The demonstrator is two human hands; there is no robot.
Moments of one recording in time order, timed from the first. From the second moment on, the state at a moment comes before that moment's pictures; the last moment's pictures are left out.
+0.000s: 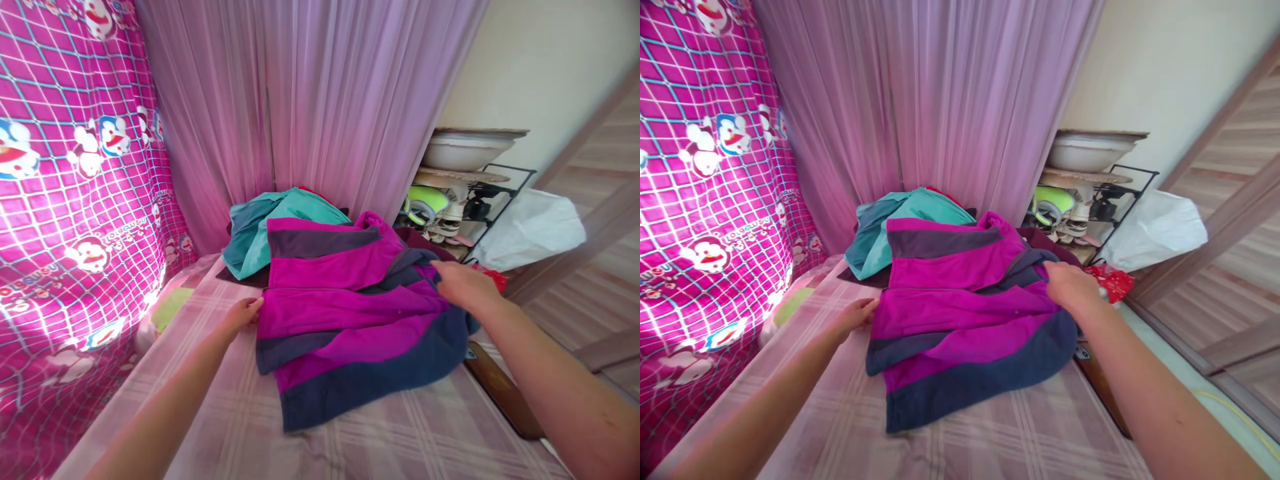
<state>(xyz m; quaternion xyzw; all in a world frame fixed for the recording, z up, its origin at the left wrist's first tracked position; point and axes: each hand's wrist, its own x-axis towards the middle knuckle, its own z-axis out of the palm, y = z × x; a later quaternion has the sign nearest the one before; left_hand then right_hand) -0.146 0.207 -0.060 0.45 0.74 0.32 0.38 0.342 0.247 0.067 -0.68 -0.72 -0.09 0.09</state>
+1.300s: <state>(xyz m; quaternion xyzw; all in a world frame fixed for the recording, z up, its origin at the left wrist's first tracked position) -0.140 0.251 -0.070 0.53 0.70 0.31 0.35 0.031 0.218 -0.089 -0.55 -0.71 0.20 0.39</state>
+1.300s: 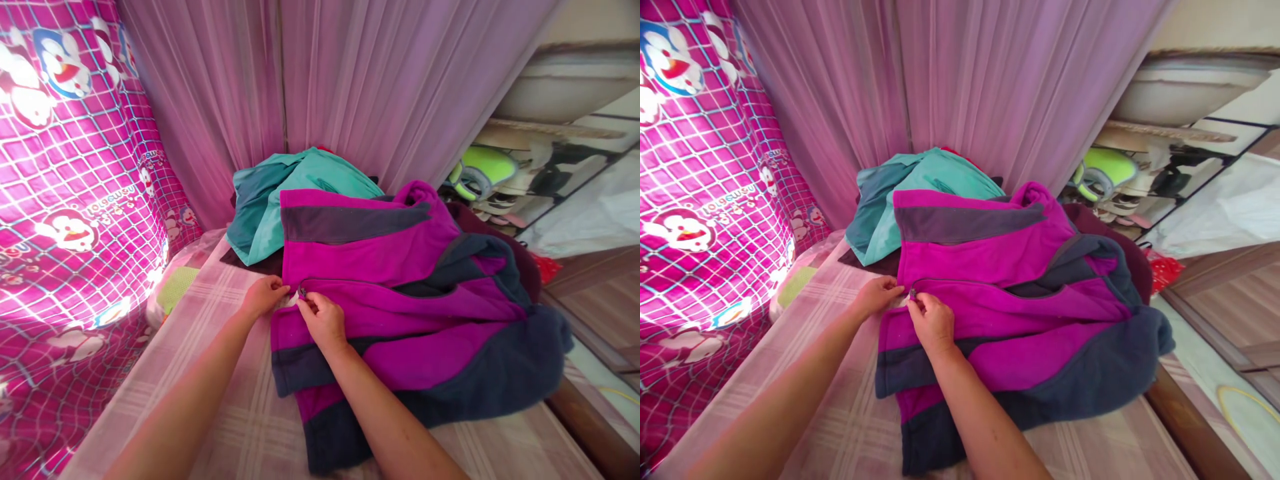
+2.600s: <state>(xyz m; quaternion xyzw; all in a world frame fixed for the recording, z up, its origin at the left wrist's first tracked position) -0.071 0.185 -0.017 0.40 0.58 0.50 0.50 0.068 0.195 -0.066 -0.41 -0.69 0.11 0.58</state>
